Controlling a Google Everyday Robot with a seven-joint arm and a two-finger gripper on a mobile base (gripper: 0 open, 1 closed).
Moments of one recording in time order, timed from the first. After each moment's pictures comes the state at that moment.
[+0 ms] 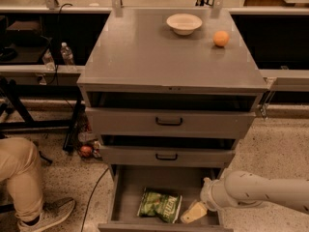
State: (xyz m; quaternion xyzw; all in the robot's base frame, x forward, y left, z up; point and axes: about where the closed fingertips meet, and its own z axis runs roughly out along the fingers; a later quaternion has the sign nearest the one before) arm 0.441 -0.156 0.422 -0.42 0.87 0.15 0.21
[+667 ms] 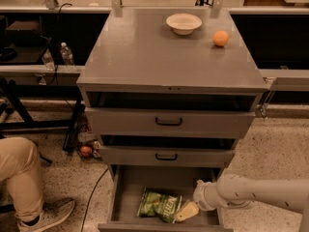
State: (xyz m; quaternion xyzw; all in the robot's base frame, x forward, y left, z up) arm 0.461 -0.136 0.364 -0.40 0.87 0.18 0.22
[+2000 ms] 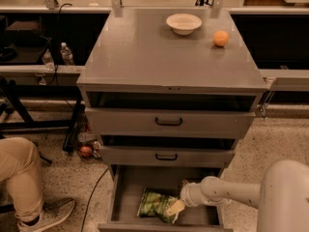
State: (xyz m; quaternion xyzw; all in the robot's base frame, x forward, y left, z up) arm 0.520 -0.100 0.228 -0.42 0.85 0.21 0.25
